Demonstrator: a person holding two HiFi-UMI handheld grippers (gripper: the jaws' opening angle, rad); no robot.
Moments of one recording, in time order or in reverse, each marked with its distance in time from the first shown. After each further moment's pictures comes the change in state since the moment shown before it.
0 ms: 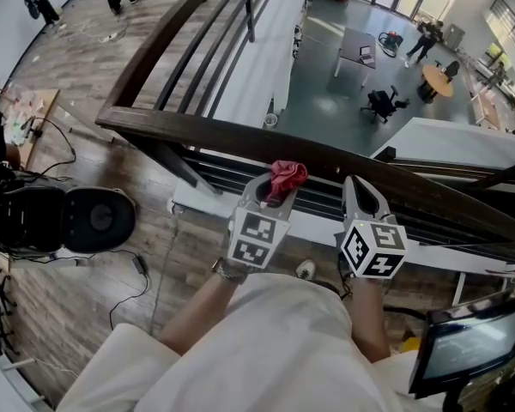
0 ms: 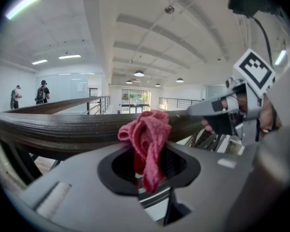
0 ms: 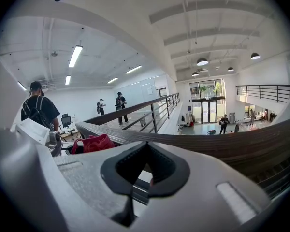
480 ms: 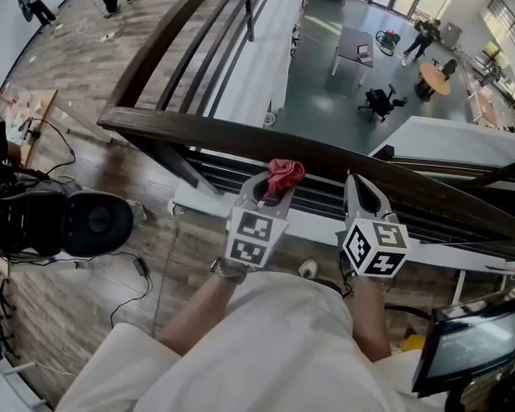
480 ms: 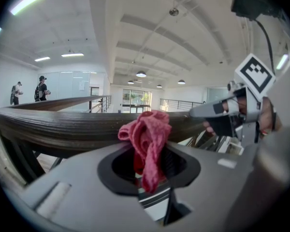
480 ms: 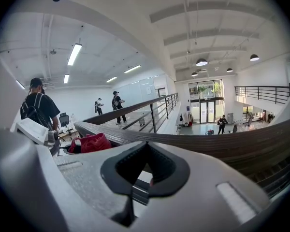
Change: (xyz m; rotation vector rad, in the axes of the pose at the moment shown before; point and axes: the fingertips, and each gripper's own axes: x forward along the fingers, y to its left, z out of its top) left arm -0.013 0.022 -0.005 -0.035 -0.009 -0.001; right arm 0.006 0.015 0.000 -0.005 0.004 -0.021
